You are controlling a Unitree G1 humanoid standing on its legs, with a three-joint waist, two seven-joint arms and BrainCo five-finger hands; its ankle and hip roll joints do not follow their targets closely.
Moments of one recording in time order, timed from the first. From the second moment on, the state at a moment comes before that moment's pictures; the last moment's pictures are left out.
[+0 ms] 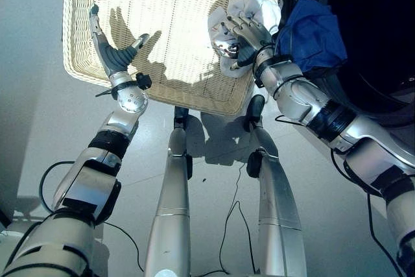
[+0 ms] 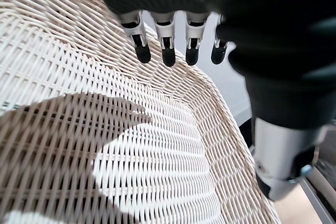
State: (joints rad) left arm -1.00 0.55 -0.37 0.81 -0.17 -0.44 0.85; right arm -1.28 -0.59 0.88 0.41 -0.48 0.39 -0.10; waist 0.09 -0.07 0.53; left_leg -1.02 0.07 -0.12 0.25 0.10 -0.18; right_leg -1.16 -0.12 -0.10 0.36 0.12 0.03
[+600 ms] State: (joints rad) left arm -1.05 0.54 -0.43 0.85 -0.18 -0.42 0.85; right arm -1.34 -0.53 0.96 0.64 -0.74 0.44 -0.15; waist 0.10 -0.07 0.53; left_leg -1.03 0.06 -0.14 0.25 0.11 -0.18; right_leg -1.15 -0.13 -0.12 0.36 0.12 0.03
